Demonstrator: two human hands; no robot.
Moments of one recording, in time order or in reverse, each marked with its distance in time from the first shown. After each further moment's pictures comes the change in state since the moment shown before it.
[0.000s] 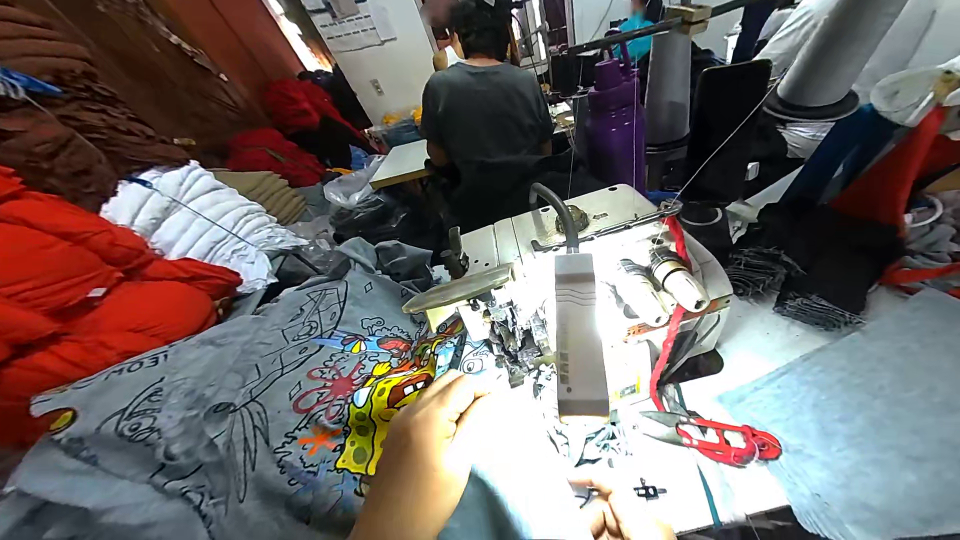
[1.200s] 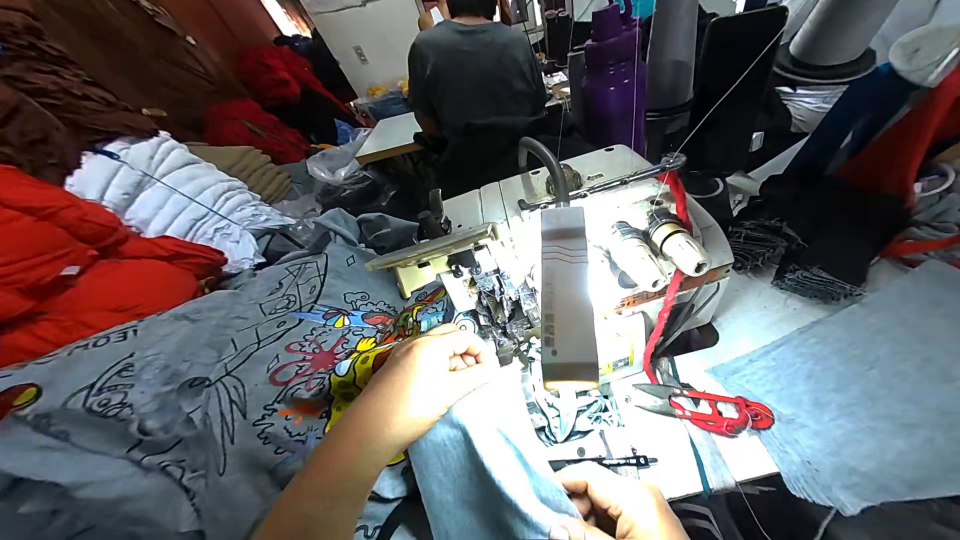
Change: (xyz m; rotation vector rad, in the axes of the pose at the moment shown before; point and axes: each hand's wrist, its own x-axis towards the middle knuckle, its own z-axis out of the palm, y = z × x) left_hand 0.034 -0.003 -0.016 -0.109 -0.502 -0.304; right_hand 0.003 -0.008 -0.014 0.053 -0.195 0.000
